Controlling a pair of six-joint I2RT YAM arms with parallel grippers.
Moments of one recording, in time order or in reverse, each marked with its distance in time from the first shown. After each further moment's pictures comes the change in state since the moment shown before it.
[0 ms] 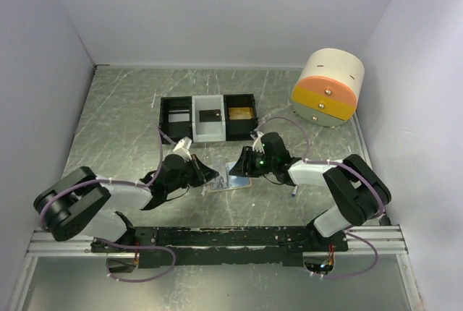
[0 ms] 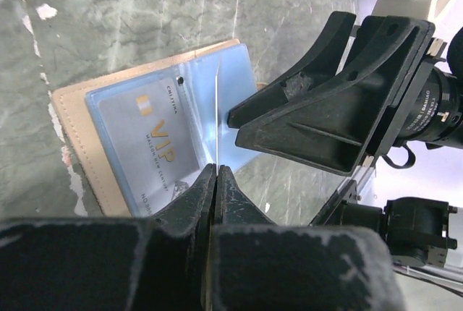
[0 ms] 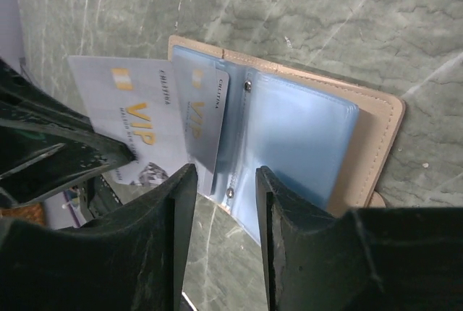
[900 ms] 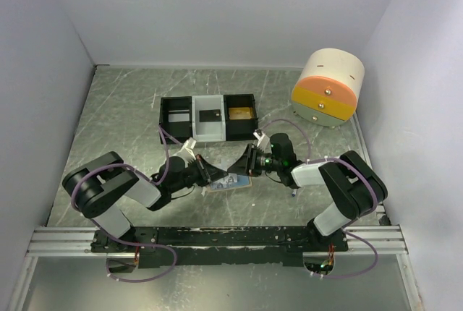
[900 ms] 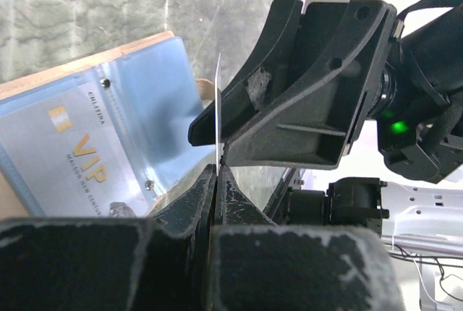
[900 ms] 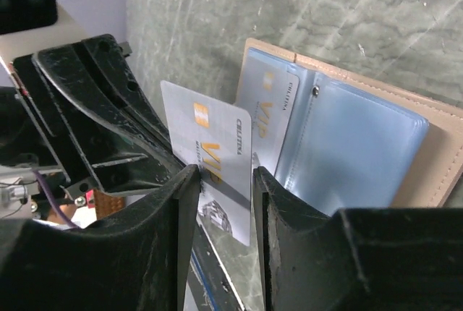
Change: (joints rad) left arm -0.003 0.262 -0.018 0.429 0.141 -0.131; right arm -0.077 0.052 -0.086 0.311 -0.237 0.172
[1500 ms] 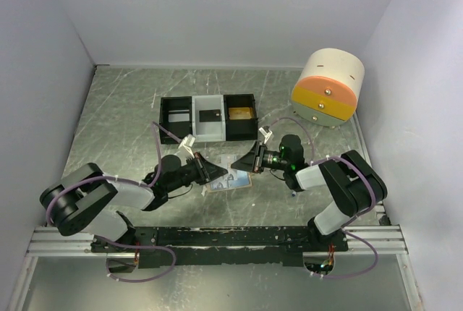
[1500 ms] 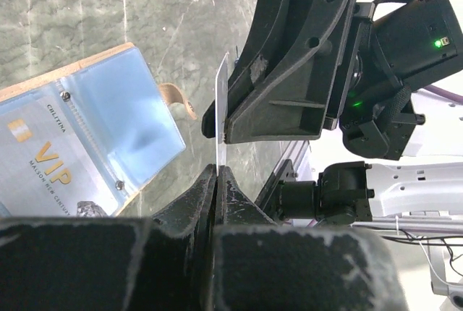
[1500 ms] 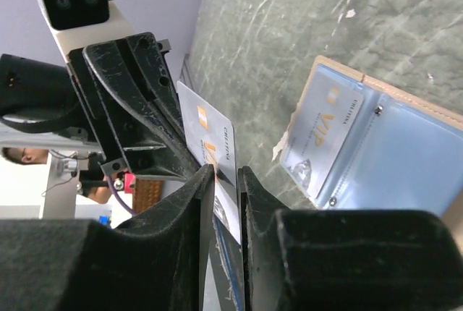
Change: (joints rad) left arm -0.010 -0.176 0.003 -0.124 0.007 0.072; right arm -0.074 0.014 -0.072 0.332 -0.167 0.138
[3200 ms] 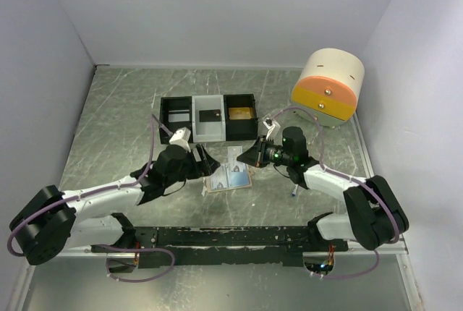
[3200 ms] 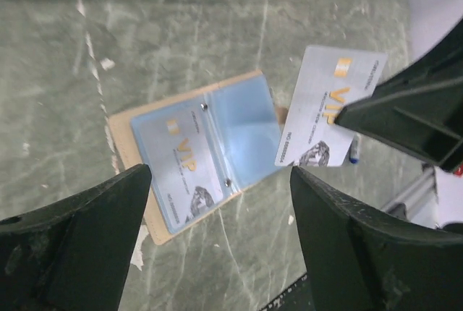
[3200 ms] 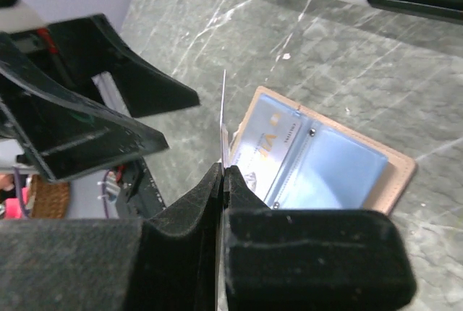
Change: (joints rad) left arm -0.002 -0.284 0.141 -0.703 -0.272 0.174; right arm 0.005 -0.259 0.090 -0.459 0.172 -0.327
